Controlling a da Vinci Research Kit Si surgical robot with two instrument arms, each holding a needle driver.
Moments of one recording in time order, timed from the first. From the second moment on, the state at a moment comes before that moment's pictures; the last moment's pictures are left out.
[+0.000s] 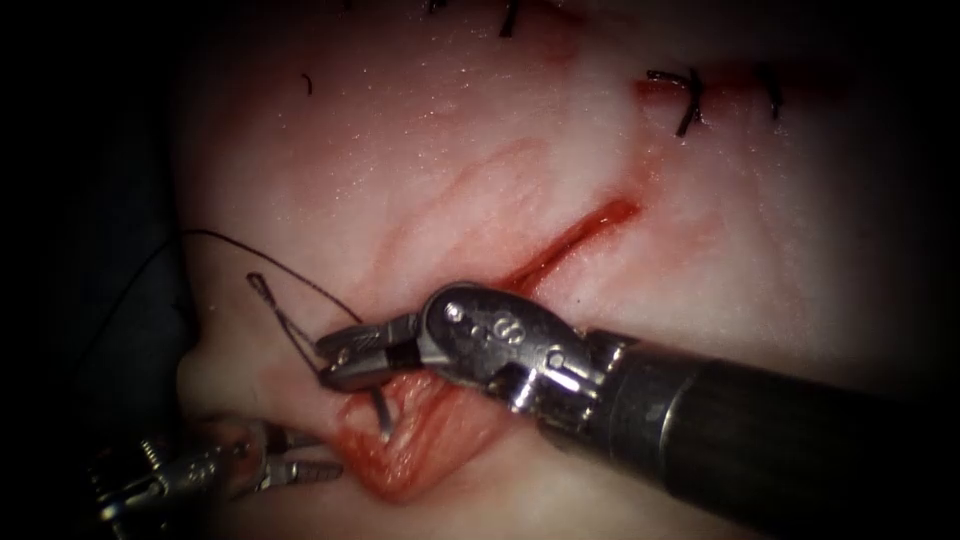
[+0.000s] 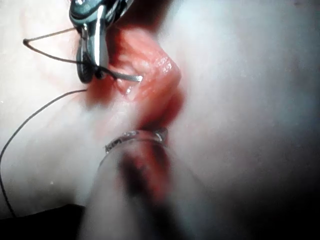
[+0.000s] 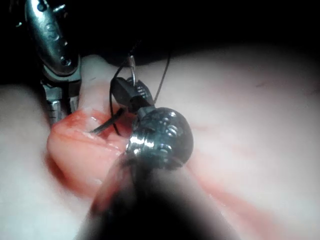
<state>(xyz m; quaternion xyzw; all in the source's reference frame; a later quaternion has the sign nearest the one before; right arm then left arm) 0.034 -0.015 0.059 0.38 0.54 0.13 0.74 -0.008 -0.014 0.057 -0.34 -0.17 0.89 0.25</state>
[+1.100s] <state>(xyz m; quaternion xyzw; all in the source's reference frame) 0.034 -0.017 0.058 0.61 0.42 0.28 0.61 -0.008 -0.013 0.057 -0.34 -0.16 0.89 0.26</state>
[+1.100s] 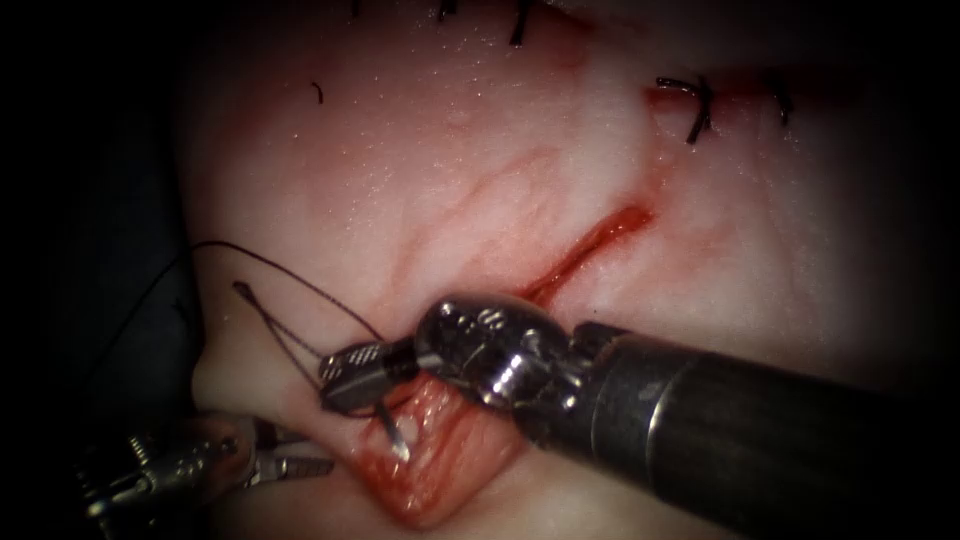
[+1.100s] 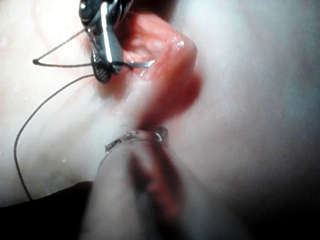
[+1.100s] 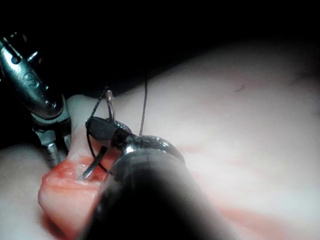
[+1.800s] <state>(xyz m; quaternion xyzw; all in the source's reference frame) 0.033 -0.017 0.058 0.65 0.38 0.33 0.56 -0.007 -0.013 0.057 -0.34 -0.16 0.89 0.26</state>
